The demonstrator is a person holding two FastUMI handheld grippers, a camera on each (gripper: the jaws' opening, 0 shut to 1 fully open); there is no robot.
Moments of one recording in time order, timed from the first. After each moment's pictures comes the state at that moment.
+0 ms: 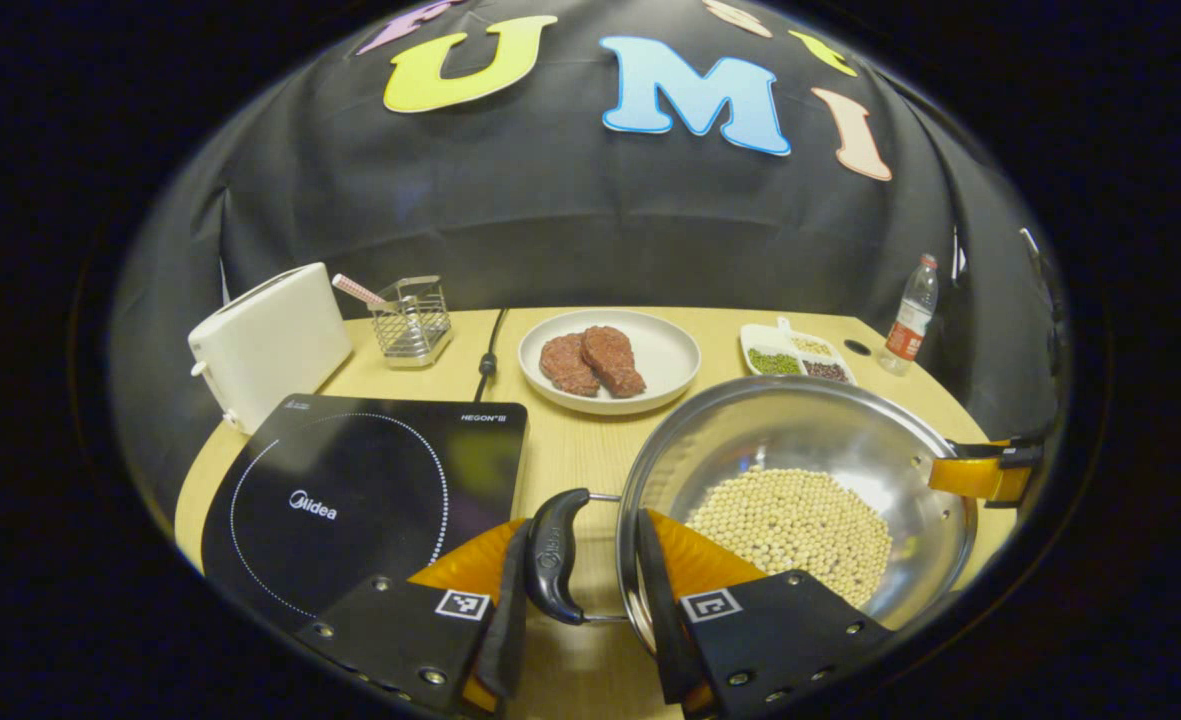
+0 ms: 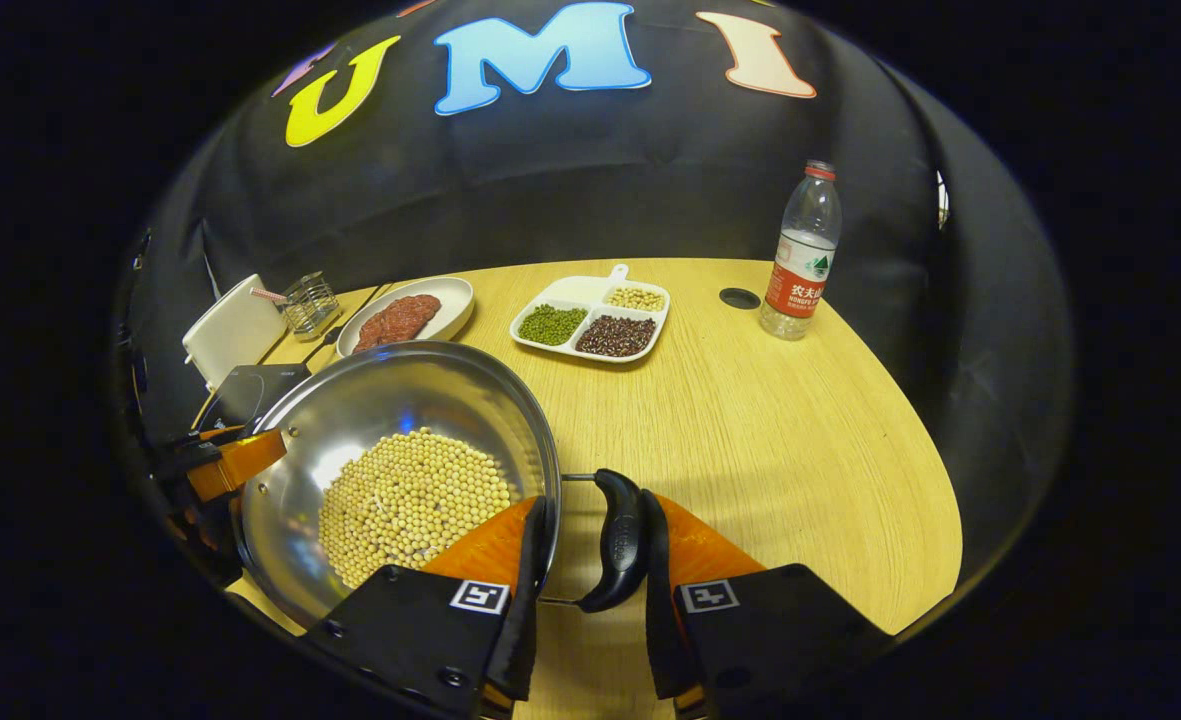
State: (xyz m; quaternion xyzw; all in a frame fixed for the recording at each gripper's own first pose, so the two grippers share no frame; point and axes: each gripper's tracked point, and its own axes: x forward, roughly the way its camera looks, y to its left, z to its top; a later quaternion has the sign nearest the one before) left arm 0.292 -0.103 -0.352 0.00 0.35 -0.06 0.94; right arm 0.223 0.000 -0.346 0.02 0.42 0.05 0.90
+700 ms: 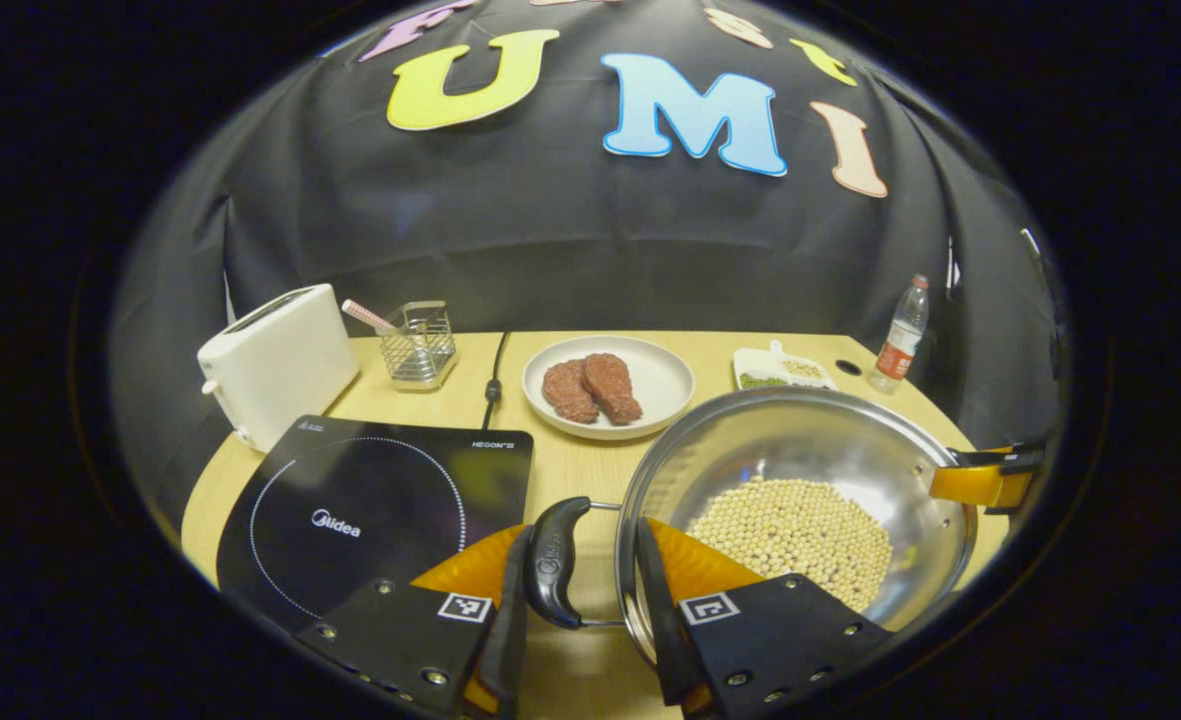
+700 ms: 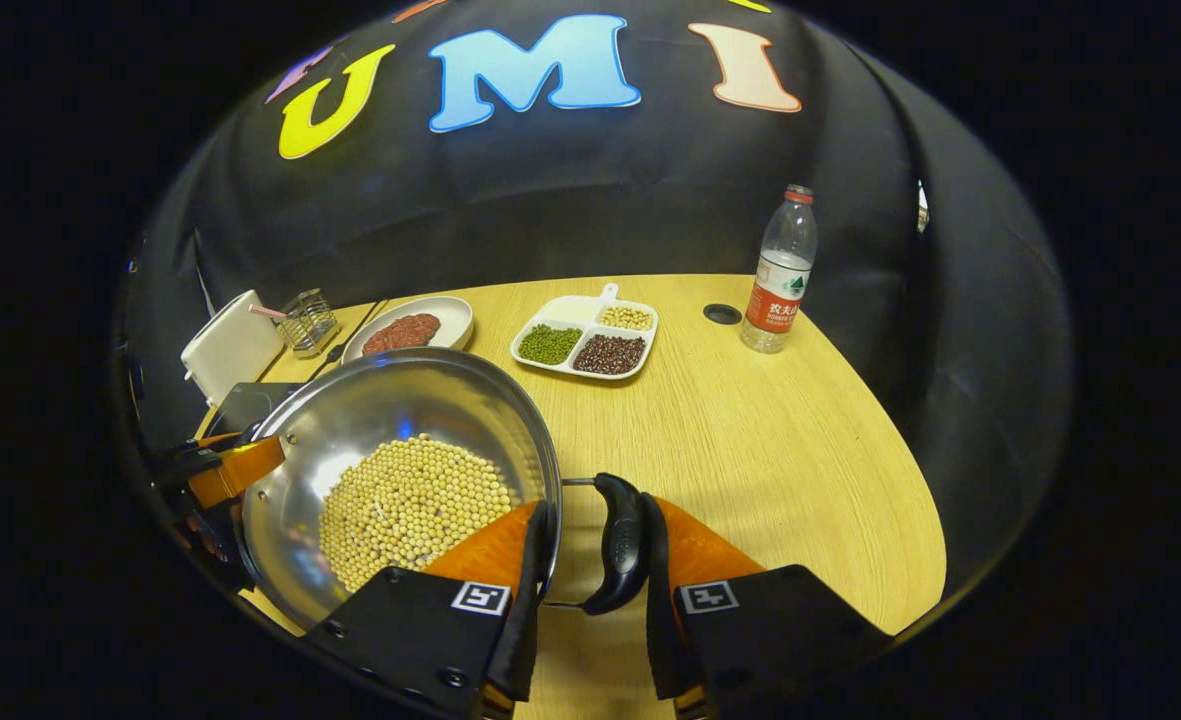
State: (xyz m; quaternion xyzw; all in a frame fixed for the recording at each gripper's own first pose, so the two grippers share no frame) left arm 0.292 -0.093 -0.319 -0.01 0.33 -0.07 0.94; right arm 0.208 0.010 -0.308 0.02 0.41 0.02 0.91
